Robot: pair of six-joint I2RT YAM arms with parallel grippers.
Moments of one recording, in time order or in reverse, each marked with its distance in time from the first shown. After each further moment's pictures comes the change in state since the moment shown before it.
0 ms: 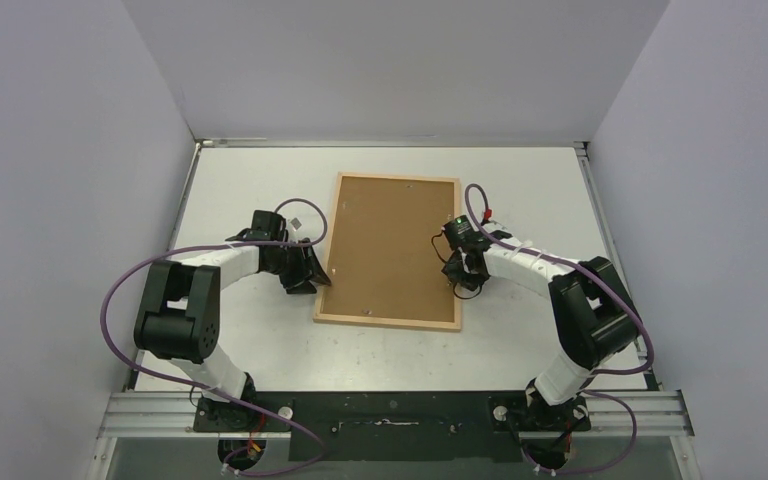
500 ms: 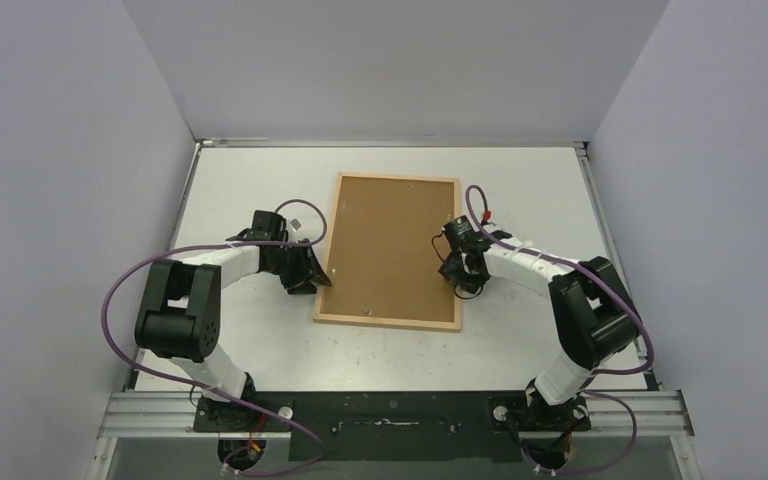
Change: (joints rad) left arm -0.001 0.008 0.000 0.002 0.009 -0.024; right arm 0.000 0.000 -0.002 -0.006 -0.040 0.003
